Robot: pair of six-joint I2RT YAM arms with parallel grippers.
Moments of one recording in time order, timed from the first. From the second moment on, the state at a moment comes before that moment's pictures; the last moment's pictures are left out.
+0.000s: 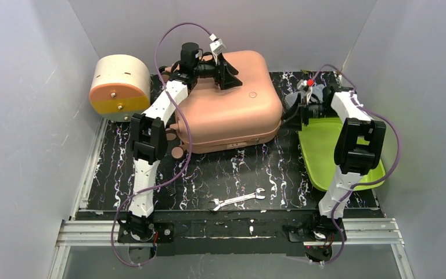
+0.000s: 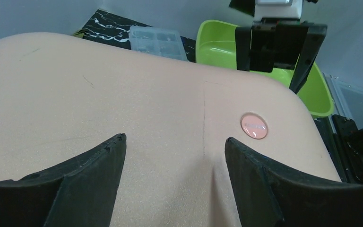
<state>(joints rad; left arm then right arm) -0.34 2.31 2.14 -0.05 1.05 -0.05 -0.10 1.94 1.59 -1.10 -1.35 -1.11</state>
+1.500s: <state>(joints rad) -0.10 1.08 1.14 -0.76 0.59 0.46 0.37 1.33 0.36 0.79 -0.68 -0.02</state>
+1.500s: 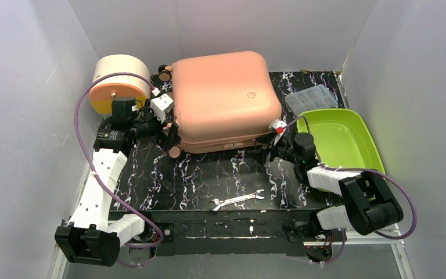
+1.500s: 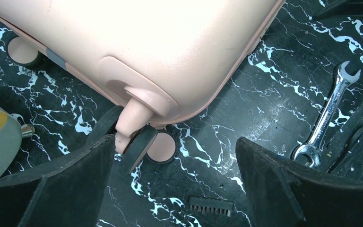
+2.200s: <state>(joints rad) -0.09 1.15 1.12 -0.75 0.56 0.58 0.38 1.42 0.46 0.78 -0.53 0.21</state>
